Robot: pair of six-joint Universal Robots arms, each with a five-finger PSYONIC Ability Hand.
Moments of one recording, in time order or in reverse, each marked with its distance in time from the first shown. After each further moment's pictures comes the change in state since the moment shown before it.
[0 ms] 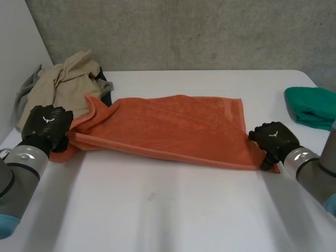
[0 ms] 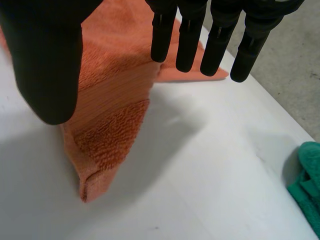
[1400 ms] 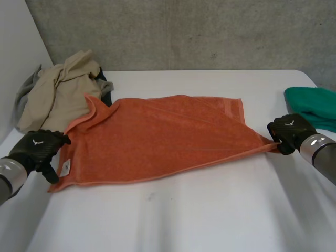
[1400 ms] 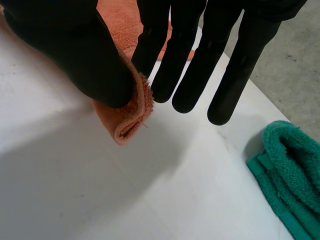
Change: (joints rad) left arm 0.258 -0.046 -0.003 -0.290 0.270 0.090; right arm -0.079 0.048 -0.148 0.113 -0.008 -0.029; left_hand -0.821 -0.870 -0.865 -0.879 -0.836; right_hand 0.688 0.729 0.744 0.767 0.742
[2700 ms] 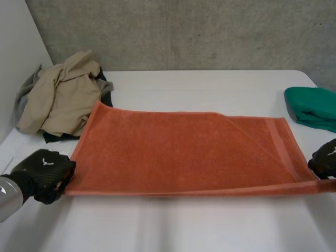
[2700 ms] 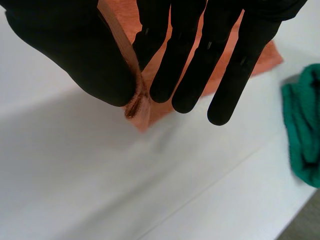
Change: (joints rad) left arm -0.043 0.259 -0.090 -0.374 0.028 0.253; right arm -0.222 -0.336 0.083 0.723 0.007 -0.623; left_hand 0.818 0.866 0.859 0.875 0.835; right_hand 0.000 0.000 0.005 0.001 0.024
